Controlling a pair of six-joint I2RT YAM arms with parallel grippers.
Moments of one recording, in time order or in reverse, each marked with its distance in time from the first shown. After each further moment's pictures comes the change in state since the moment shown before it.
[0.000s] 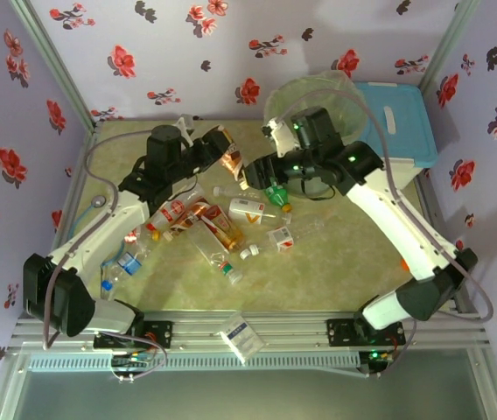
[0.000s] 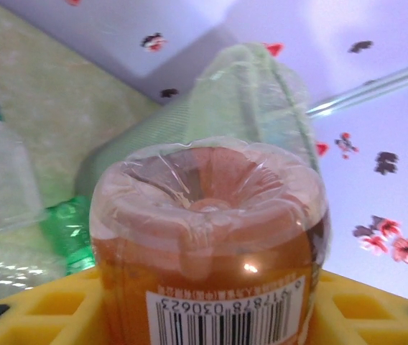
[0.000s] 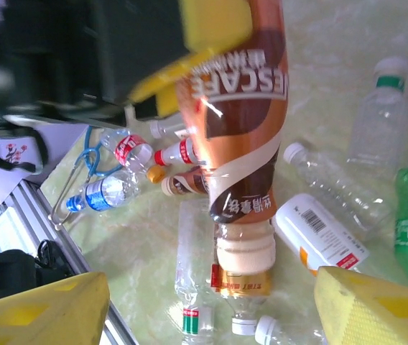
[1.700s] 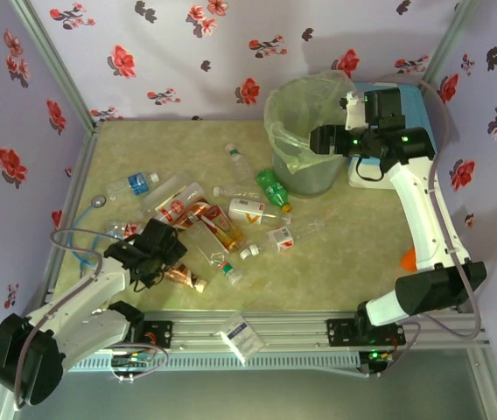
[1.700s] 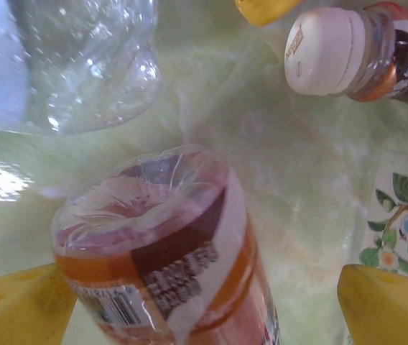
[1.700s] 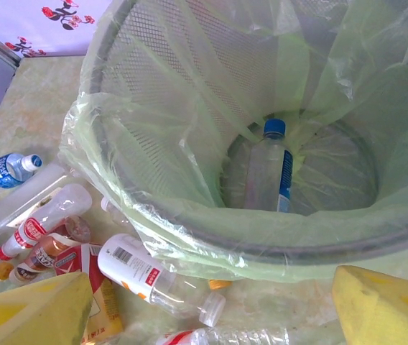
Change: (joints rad) left arm -0.026 -0.436 -0.690 -0.667 -0.394 -0.277; right arm -0.452 -0.024 0.055 -0.104 0.106 -0.062
